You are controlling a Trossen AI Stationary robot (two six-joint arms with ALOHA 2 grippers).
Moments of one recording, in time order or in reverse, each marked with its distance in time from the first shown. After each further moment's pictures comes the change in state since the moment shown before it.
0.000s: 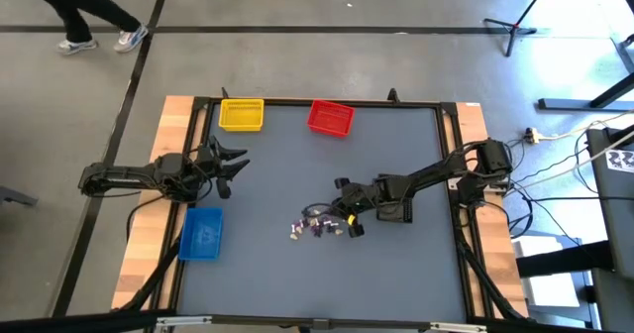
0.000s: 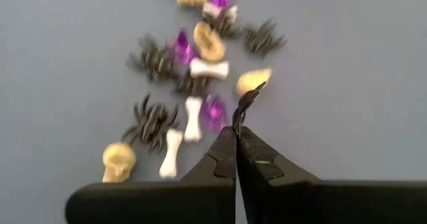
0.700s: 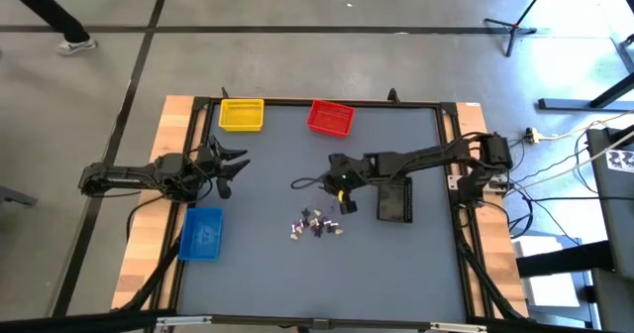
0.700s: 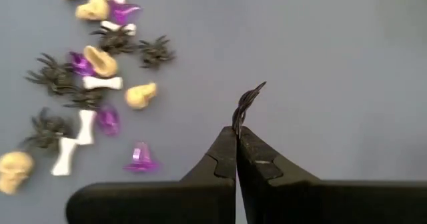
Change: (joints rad) left arm 0.000 0.000 0.000 0.000 0.002 0.000; right arm -0.160 -0.023 0.231 -0.357 0.009 -0.153
